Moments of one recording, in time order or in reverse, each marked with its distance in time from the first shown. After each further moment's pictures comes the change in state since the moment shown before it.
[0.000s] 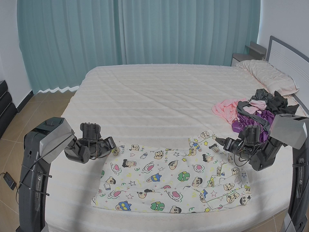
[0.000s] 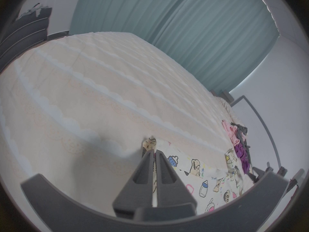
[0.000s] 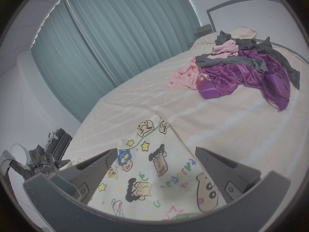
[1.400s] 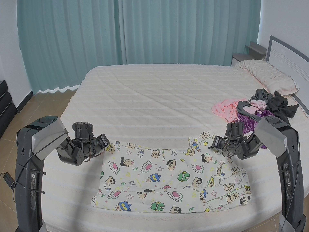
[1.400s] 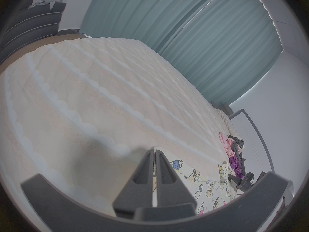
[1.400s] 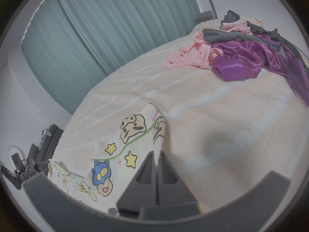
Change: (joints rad) left arm 0.039 -0.070 0.147 -0.153 0.025 -0.111; right arm 0.018 0.240 -0.525 0.416 -0.018 0.003
